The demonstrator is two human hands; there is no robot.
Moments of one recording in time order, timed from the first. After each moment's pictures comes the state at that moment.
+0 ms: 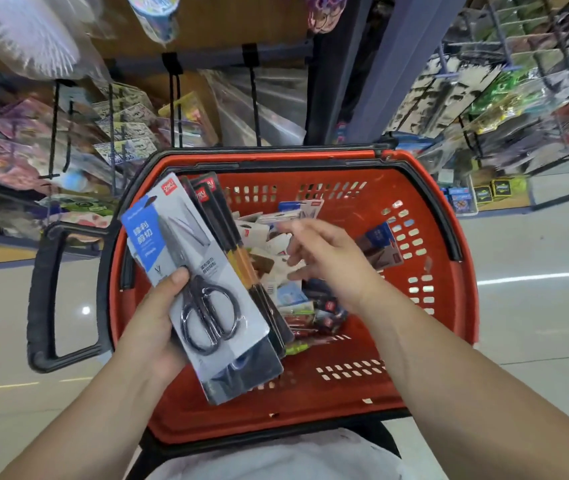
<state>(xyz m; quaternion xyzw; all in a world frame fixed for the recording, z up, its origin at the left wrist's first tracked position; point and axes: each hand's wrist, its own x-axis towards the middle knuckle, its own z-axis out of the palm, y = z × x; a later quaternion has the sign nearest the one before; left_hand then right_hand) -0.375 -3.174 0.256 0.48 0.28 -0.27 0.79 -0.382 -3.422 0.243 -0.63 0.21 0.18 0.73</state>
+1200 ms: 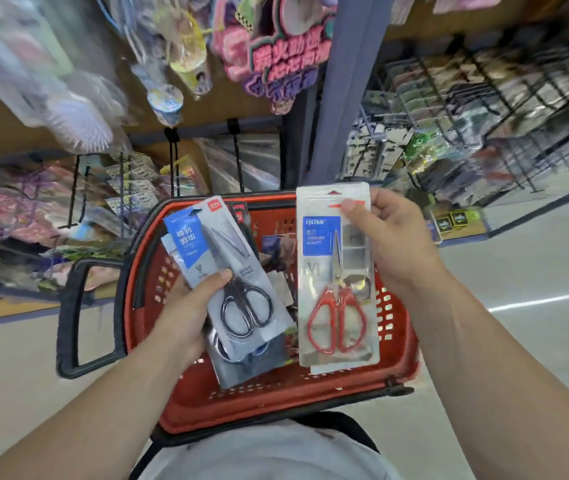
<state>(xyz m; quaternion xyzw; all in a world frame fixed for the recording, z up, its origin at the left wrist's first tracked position) -0.371 -3.223 0.301 0.59 0.21 -0.27 0.73 -0.405 -3.493 0.350 -0.63 0.25 -0.08 0.73</state>
